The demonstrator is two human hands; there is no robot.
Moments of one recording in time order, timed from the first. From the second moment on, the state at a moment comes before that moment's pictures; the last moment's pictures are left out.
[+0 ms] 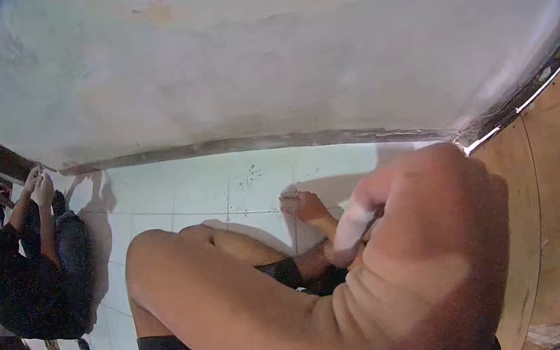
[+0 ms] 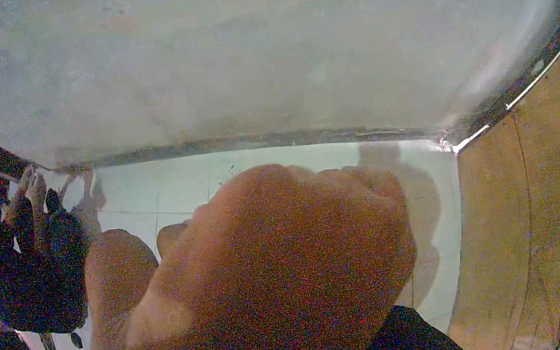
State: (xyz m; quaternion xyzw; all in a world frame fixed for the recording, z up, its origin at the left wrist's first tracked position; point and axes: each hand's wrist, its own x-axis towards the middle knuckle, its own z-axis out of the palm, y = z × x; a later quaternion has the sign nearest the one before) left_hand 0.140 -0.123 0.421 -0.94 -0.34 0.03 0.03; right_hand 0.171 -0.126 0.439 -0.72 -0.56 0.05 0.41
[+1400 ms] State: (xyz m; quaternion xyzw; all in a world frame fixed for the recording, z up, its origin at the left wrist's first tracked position) left_hand 0.127 -0.118 0.415 -0.96 -0.28 0.04 0.01; right_hand 0.172 -0.023 -0.056 -0.52 -0.68 0.37 0.36
